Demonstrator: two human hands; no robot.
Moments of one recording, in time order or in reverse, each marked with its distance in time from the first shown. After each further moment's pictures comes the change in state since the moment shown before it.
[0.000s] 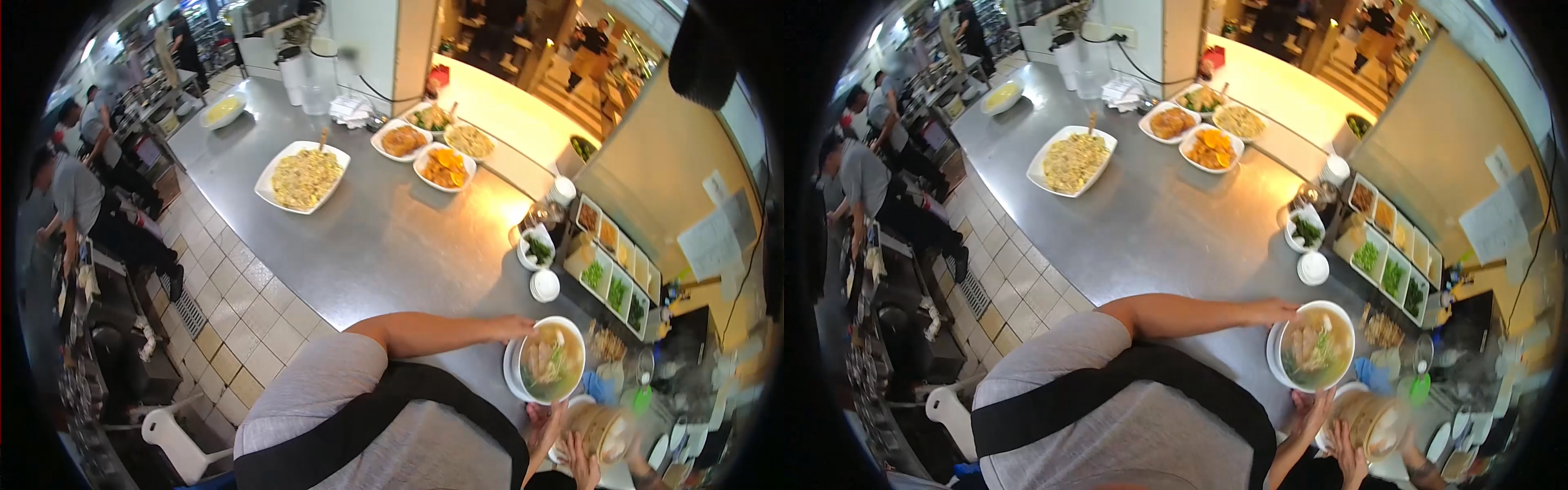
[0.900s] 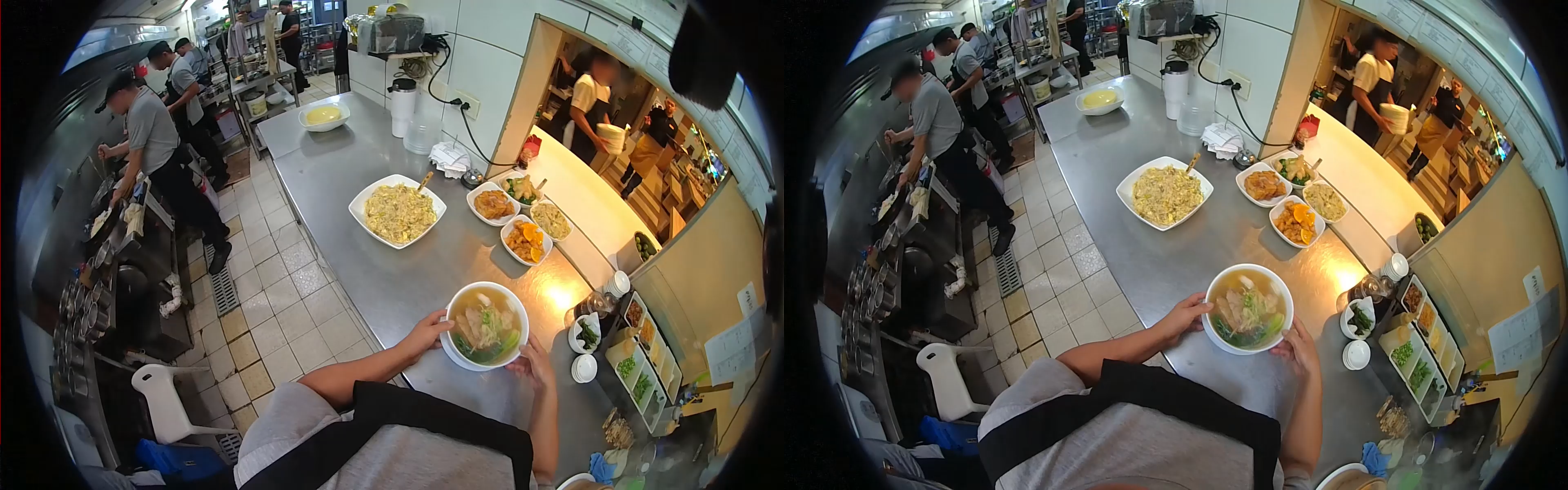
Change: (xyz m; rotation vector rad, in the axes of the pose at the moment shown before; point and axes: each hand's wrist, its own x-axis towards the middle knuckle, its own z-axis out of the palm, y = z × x) left_hand -0.267 0.025 -0.127 -0.506 0.935 0.102; right_hand 0.082 0.019 0.288 -0.388 -1.091 0.272
